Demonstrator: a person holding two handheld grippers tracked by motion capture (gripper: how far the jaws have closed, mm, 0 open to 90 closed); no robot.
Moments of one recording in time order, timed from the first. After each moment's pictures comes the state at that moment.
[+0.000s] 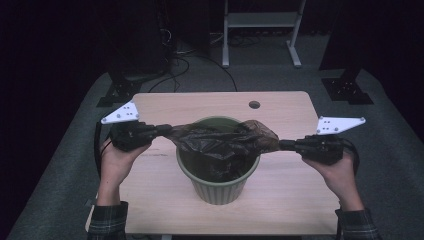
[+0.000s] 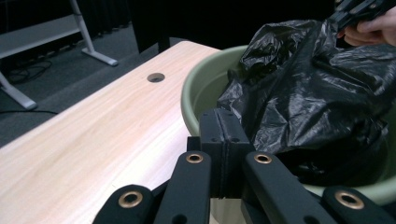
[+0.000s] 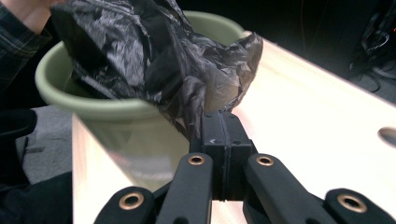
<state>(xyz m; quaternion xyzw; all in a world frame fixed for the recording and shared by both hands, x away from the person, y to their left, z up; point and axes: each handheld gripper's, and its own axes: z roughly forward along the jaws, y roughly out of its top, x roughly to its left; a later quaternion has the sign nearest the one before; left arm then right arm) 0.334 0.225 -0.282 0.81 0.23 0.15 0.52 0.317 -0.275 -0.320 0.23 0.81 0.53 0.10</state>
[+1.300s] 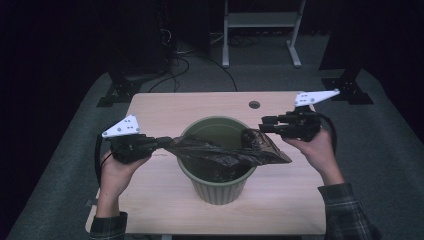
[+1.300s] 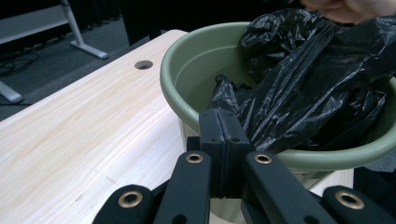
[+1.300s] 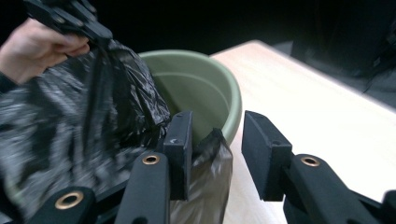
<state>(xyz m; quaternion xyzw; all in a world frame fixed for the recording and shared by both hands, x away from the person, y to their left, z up) 0.321 0.227 -0.300 0.82 0.22 0.13 0.52 0.375 -0.232 -0.294 0.24 0.81 0.54 0.05</state>
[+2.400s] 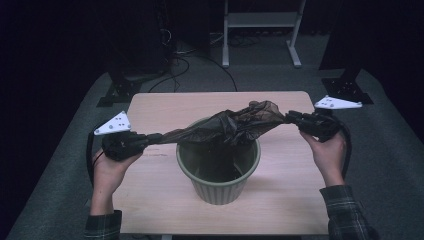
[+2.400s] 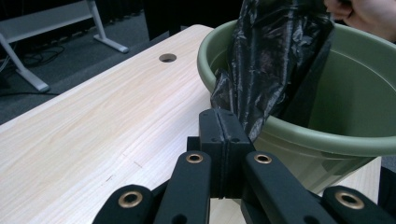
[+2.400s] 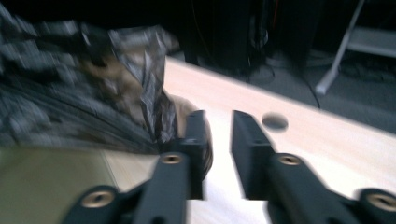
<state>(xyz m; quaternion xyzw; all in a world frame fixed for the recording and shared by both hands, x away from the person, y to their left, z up) 0.326 0.246 -0.301 0.81 0.25 0.16 0.50 0.380 -0.292 -0.325 0.38 0.73 0.52 0.21</state>
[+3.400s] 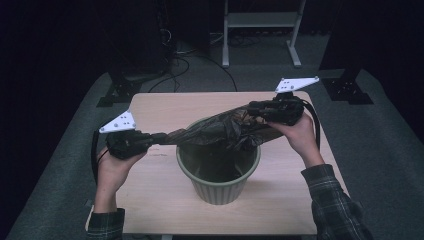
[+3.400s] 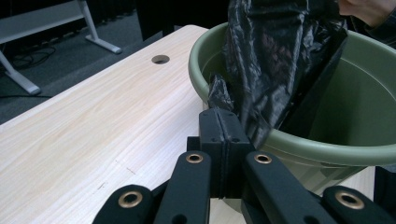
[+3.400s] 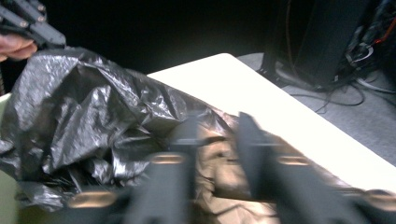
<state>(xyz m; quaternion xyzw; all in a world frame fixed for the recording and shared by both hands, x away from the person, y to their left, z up) 0.330 0.238 -0.300 0.82 0.24 0.15 0.50 0.411 -0.202 -0.286 0.23 0.81 0.53 0.12</state>
